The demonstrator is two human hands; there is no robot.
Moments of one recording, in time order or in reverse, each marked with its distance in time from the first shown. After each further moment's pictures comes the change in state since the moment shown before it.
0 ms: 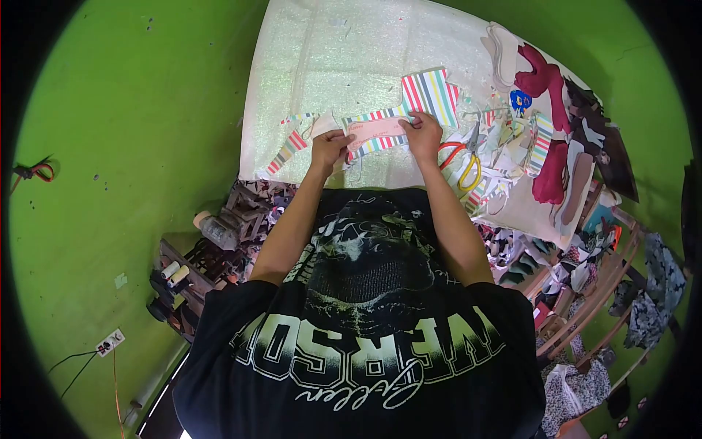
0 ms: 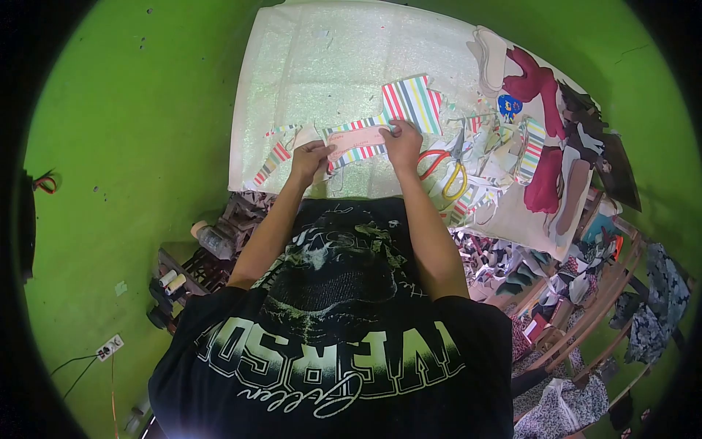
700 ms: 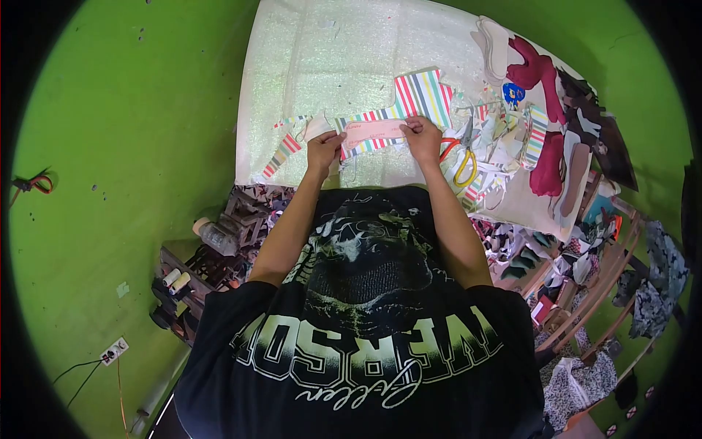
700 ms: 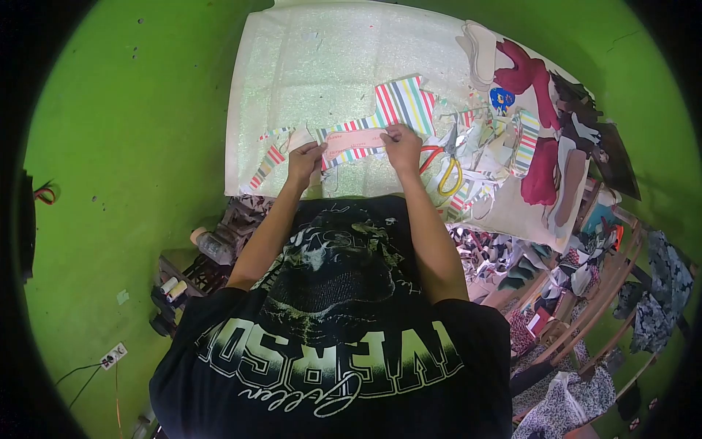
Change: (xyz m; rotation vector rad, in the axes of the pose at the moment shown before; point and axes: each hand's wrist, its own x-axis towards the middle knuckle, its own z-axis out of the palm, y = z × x) left_hand 0.002 -0.008 0.003 0.004 0.044 0.013; right_hand -0.009 0.020 -0.010 0.147 -0.057 0.115
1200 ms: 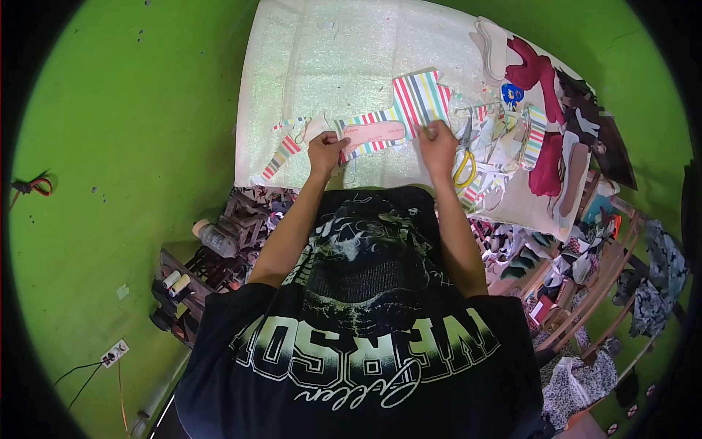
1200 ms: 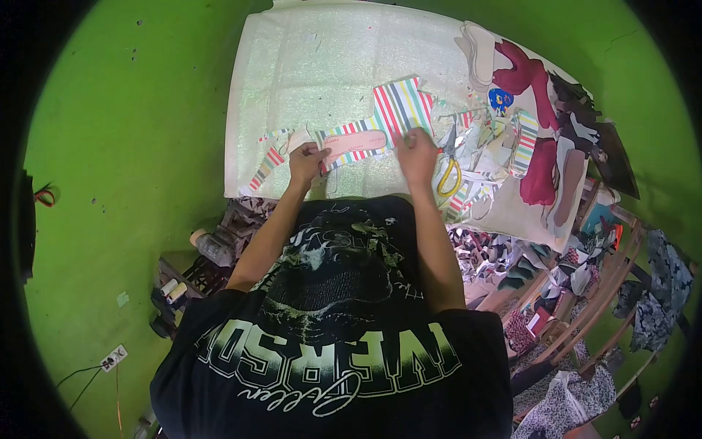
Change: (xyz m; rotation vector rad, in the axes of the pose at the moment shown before) left_hand 0.011 -0.014 0.000 0.270 0.084 0.182; right_hand -0.016 -0.036 -0.043 -0.254 0.111 0.000
